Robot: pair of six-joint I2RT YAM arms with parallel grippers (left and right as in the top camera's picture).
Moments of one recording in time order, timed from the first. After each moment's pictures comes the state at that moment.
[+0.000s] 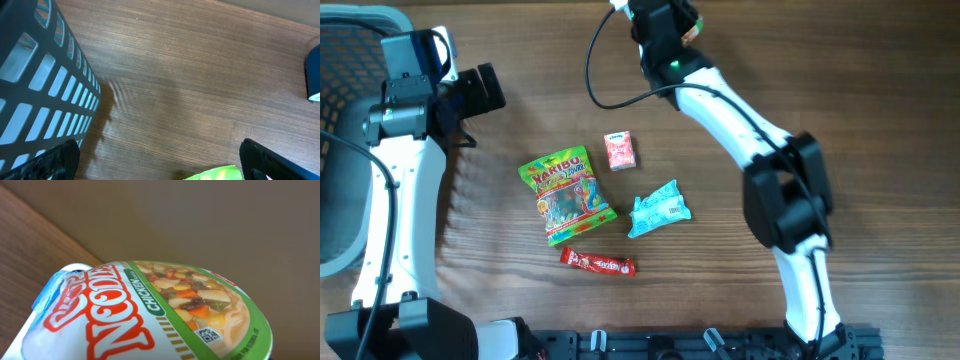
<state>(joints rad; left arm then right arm) 0.15 1.52 1.38 -0.71 -0.03 -0.12 0.52 2.27 1.95 -0.16 0.58 -0.57</state>
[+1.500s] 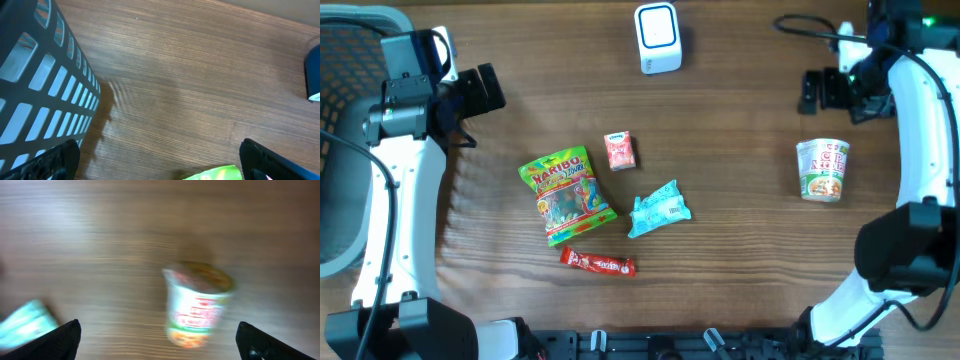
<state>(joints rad) 0.15 1.52 1.38 -0.71 -0.03 -0.12 -0.11 1.89 1.90 -1.42 -0.10 -0.10</state>
